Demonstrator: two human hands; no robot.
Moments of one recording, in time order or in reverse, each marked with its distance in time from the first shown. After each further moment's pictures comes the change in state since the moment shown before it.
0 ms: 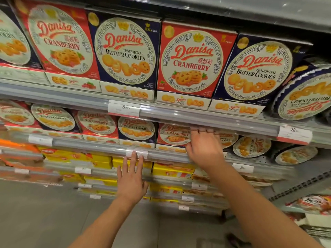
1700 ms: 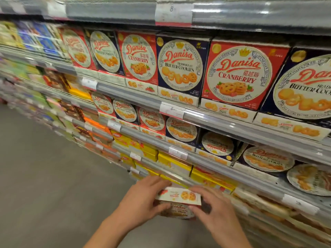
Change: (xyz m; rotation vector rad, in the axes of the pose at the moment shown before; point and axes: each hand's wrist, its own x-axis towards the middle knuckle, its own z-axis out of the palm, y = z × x) left_hand -0.141 0.001 -0.136 -0.281 0.057 0.164; right_hand -0.126 -0.015 0.043 0.939 -0.250 -0.393
